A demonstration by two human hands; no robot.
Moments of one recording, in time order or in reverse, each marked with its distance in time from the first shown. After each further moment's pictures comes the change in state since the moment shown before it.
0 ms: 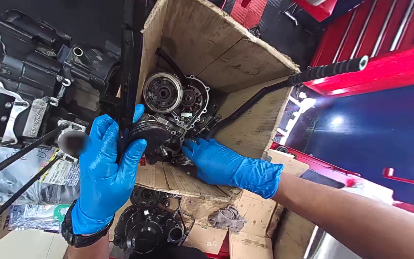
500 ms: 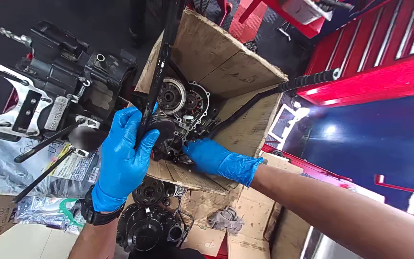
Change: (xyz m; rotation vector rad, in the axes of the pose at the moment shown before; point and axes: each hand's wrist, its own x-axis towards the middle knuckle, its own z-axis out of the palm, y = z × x) left_hand 0.000 0.000 0.003 0.093 0.014 -0.001; right_hand 0.020 -0.006 0.002 -0.090 -0.067 0.055
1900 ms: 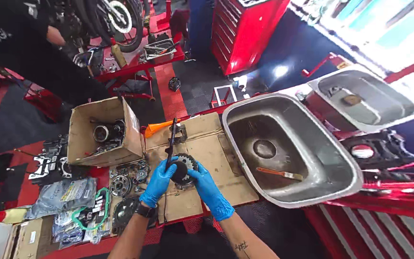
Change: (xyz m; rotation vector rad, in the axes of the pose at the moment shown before) left_hand -0.268 0.282 0.160 -0.336 -0.810 -0.161; right_hand -0.304 -0.133 0.342 2.228 1.520 0.015
